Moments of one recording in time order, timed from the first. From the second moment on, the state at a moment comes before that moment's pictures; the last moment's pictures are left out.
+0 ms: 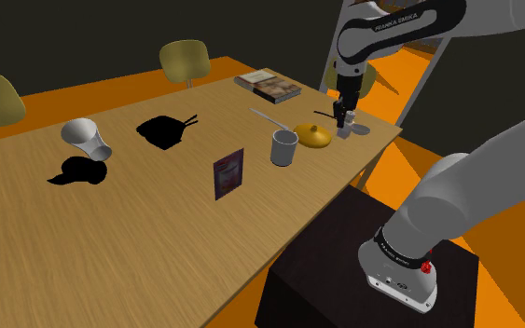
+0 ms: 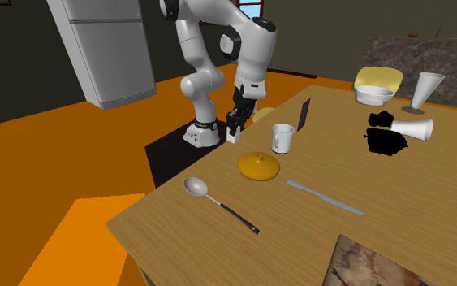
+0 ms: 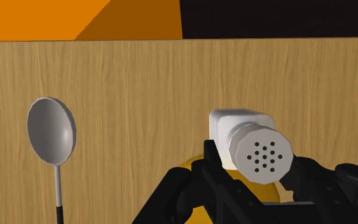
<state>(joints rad) -0.13 -0.35 -0.38 -2.40 -0.23 1.87 -0.32</state>
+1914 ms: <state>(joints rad) 0.02 -0.11 -0.19 -1.97 -0.06 1.65 -0.10</state>
